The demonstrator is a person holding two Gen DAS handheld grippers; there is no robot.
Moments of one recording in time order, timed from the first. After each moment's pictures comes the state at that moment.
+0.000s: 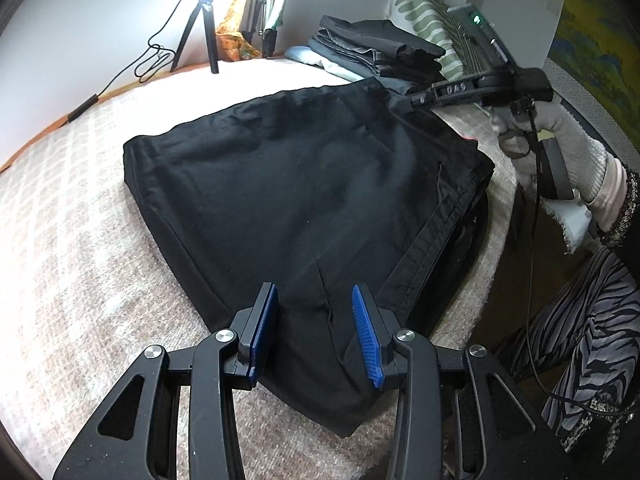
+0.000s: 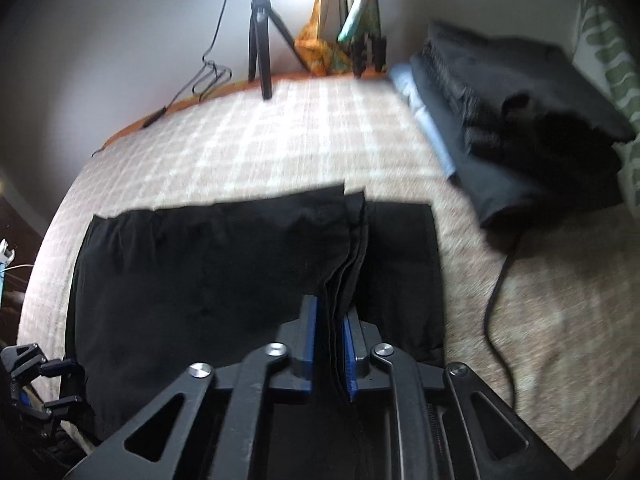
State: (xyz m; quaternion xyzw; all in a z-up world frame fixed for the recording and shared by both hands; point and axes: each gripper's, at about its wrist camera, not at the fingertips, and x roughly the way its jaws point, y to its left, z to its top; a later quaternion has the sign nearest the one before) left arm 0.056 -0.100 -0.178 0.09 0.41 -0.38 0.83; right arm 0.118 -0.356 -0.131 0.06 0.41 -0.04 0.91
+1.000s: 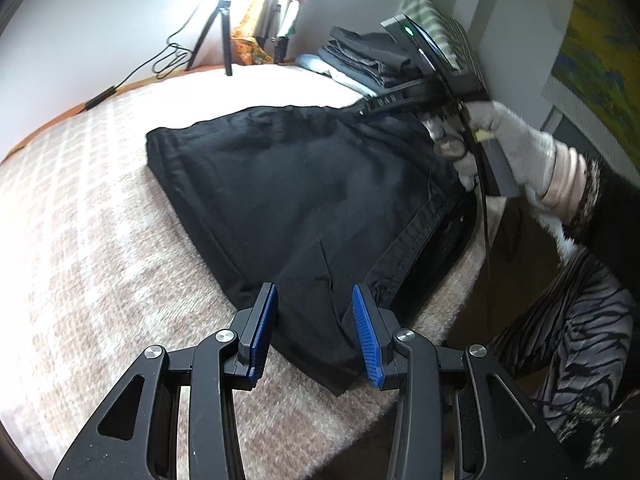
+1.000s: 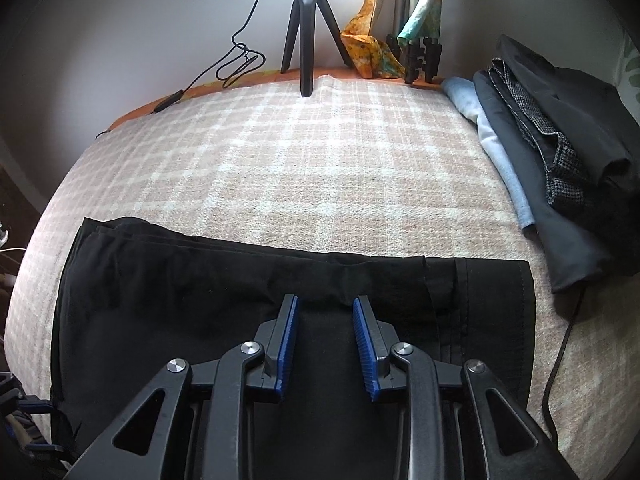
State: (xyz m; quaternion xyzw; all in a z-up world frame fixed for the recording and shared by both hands) left arm 0.041 -0.078 -0.167 0.05 0.41 -0.36 0.83; right arm 0.181 -0.313 -0.148 0.02 0.42 -0.02 0.91
